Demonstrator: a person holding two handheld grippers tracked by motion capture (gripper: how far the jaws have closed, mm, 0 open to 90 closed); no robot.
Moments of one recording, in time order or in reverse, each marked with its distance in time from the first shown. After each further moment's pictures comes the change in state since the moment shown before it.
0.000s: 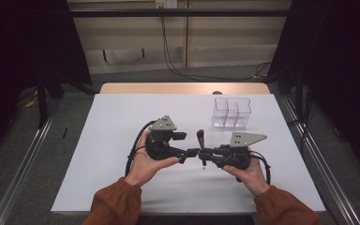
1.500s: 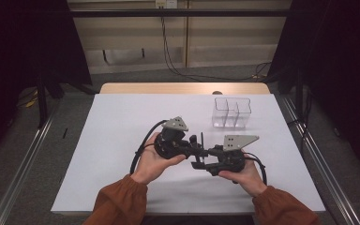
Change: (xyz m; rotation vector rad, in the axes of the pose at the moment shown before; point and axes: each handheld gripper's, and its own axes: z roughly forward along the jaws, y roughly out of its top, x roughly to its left) left arm -0.013 0.014 0.020 0.139 -0.131 0.021; right arm 0.009 0.001 0.013 0.033 0.089 -0.032
